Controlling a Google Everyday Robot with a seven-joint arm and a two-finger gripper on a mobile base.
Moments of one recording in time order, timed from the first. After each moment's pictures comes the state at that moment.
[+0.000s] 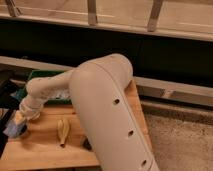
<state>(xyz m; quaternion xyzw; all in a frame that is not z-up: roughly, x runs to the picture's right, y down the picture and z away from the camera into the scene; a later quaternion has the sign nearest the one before) -0.408 0.138 0.735 -0.49 -0.14 0.44 0.74</state>
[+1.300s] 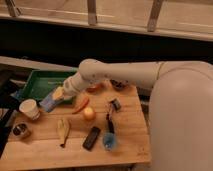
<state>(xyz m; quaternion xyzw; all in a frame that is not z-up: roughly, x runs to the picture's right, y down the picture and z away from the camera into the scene) -0.210 0.030 0.718 -0.45 -0.16 0.58 0.66</state>
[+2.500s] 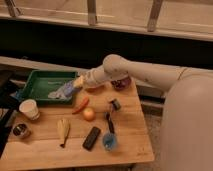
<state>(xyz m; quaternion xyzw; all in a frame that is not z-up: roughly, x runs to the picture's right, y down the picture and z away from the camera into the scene) -0.108 -0.037 0.774 -0.40 -0.16 0.68 0.59</state>
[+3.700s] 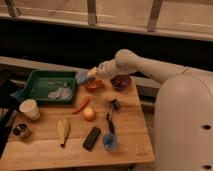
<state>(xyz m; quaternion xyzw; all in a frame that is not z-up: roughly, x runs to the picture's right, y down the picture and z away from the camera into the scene) -0.048 -0.080 0.830 -0.35 -0.14 0.75 0.54</state>
